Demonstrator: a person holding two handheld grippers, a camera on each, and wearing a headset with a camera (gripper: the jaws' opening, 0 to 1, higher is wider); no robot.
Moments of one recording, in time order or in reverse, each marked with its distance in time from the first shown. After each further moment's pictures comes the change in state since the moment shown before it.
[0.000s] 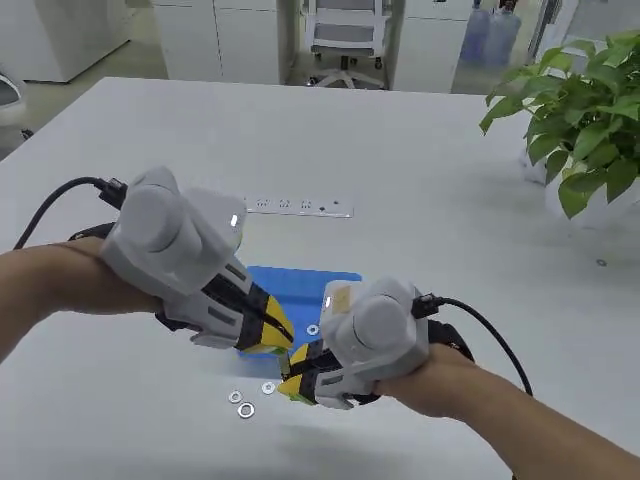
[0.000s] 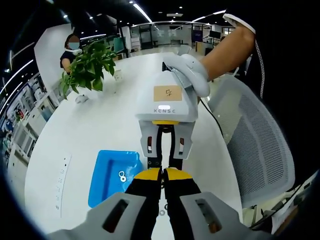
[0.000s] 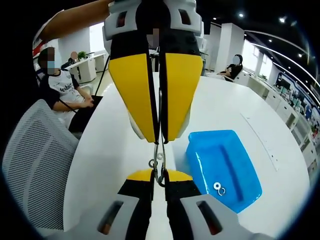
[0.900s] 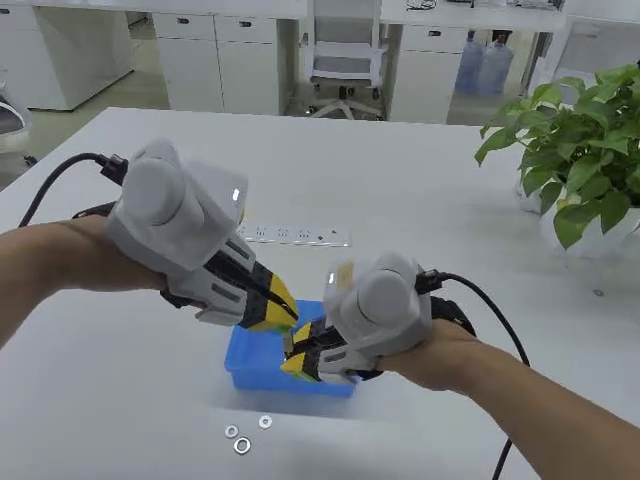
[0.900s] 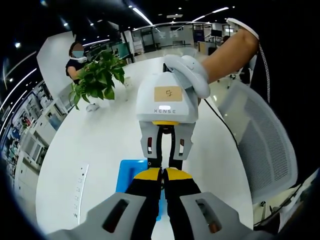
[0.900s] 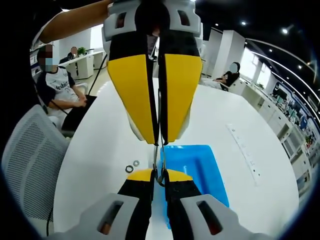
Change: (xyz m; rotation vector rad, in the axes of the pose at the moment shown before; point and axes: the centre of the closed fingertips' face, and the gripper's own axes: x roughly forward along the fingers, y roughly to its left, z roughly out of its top) left arm -0.021 0.043 0.023 0.048 -0.013 0.069; right arm -0.020 -0.049 0.026 -0.066 -0.010 -0.053
